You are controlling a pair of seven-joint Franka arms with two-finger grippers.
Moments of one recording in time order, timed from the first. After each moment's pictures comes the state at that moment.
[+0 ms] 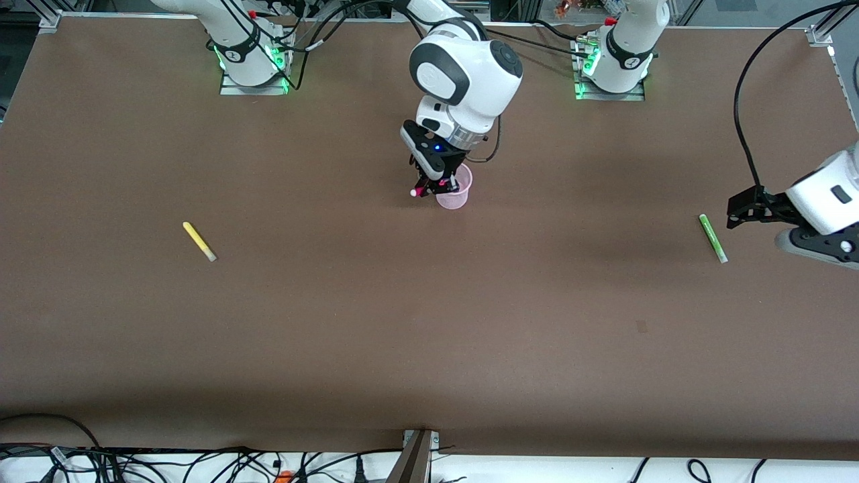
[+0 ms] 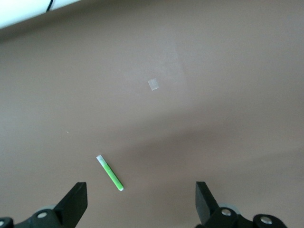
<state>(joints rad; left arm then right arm) 0.35 0.31 -0.44 -1.33 0.17 1.56 0.18 1.06 0.72 -0.08 -1.27 -0.40 1.76 2.10</state>
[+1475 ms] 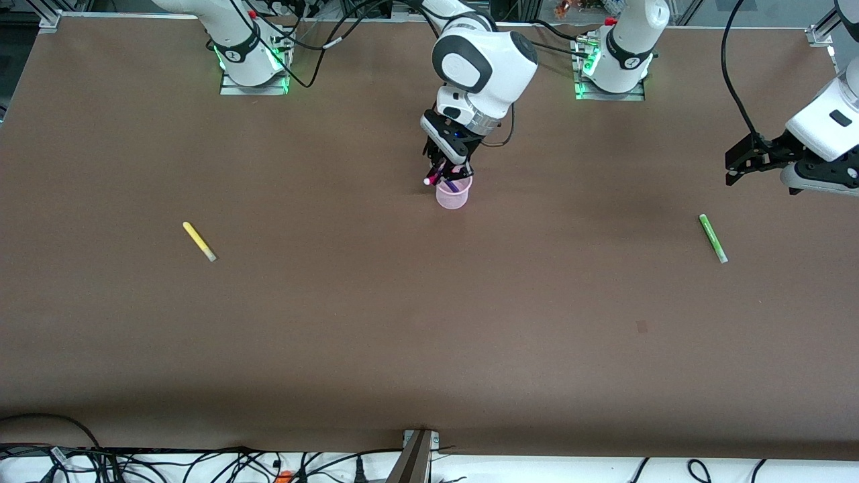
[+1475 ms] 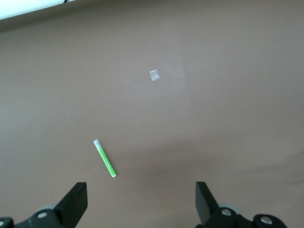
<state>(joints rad) -0.02 -0.03 -0.02 -1.70 0.07 1.72 0.16 1.14 0.76 -0.08 -1.27 -0.45 1.75 2.10</state>
